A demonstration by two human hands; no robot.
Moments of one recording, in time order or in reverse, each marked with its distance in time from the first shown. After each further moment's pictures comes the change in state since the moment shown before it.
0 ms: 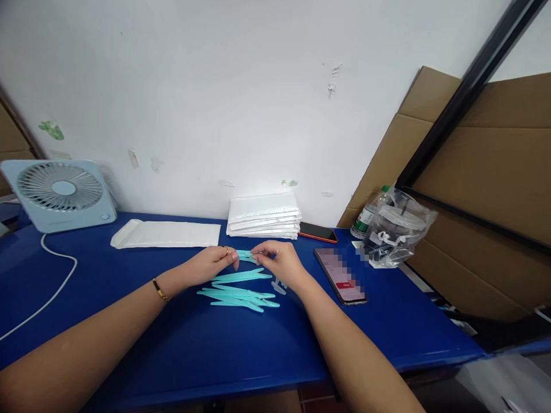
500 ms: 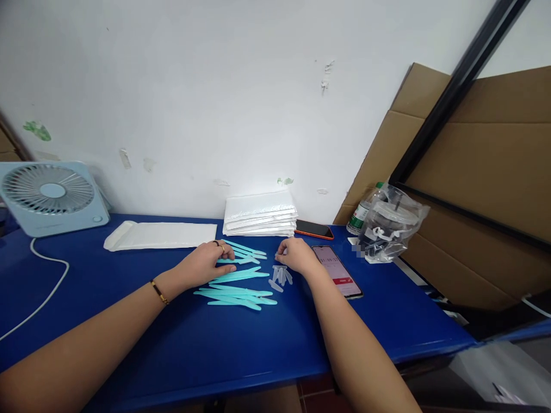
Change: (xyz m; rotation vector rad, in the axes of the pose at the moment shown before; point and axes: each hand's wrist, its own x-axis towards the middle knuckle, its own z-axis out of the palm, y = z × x) left_hand 0.002 -0.016 0.008 0.337 0.101 0.023; right_hand 0.001 0.050 -0.033 -0.549 -0.149 0.340
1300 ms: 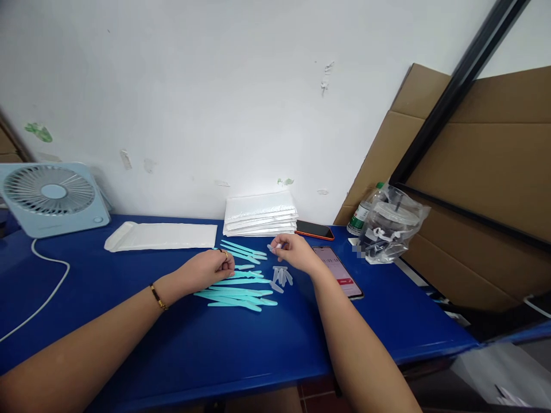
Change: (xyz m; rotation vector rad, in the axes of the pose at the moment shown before) left_hand -0.002 0.012 -0.004 -0.156 -0.175 -0.085; right_hand -0.009 -0.016 -0.018 0.581 -0.065 -0.071
